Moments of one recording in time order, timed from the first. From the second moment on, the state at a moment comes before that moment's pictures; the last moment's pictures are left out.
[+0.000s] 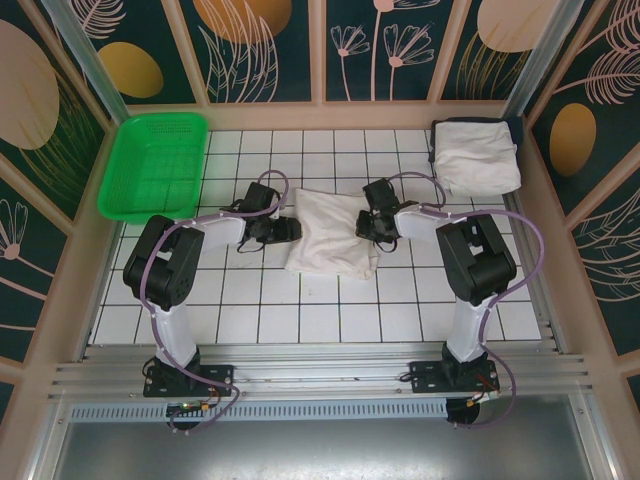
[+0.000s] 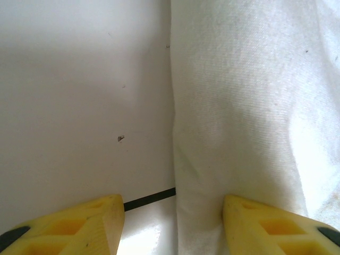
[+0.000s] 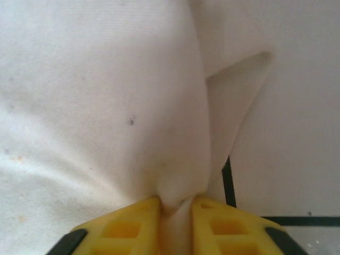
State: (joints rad) left arm -0.42 1.90 1.07 -0.17 0.30 -0.47; right arm 0.46 1.89 1.11 -0.28 -0.06 0.63
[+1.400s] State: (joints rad) left arm -0.40 1.85 1.10 -0.24 0.32 -0.50; right arm 0.16 1.97 1.37 -0.50 0.05 0.28
